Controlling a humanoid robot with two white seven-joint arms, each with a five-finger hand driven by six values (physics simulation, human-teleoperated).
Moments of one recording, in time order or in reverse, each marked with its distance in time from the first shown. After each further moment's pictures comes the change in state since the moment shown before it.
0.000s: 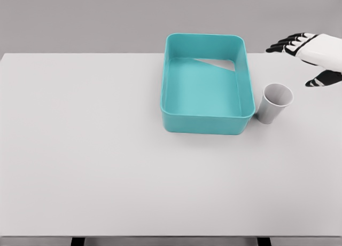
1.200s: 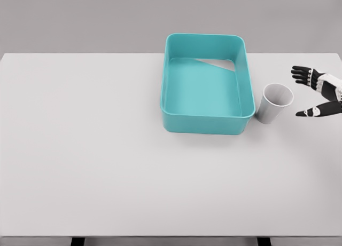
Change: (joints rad) left arm 0.000 0.000 0.000 0.000 0.000 0.000 0.000; right arm 0.169 0.261 0.042 0.711 -0.987 -0.156 0.273
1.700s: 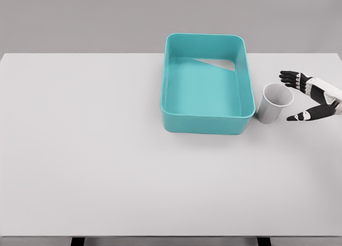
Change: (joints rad) left arm 0.000 0.000 0.000 0.000 0.000 0.000 0.000; right arm 0.000 0.013 0.021 -0.036 0.031 -0.018 0.000
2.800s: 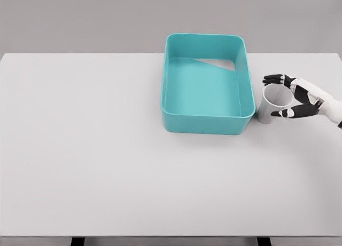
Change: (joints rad) left arm 0.000 0.000 0.000 0.000 0.000 0.000 0.000; right arm -0.003 0.065 -0.003 -0.010 0.003 0.020 0.000
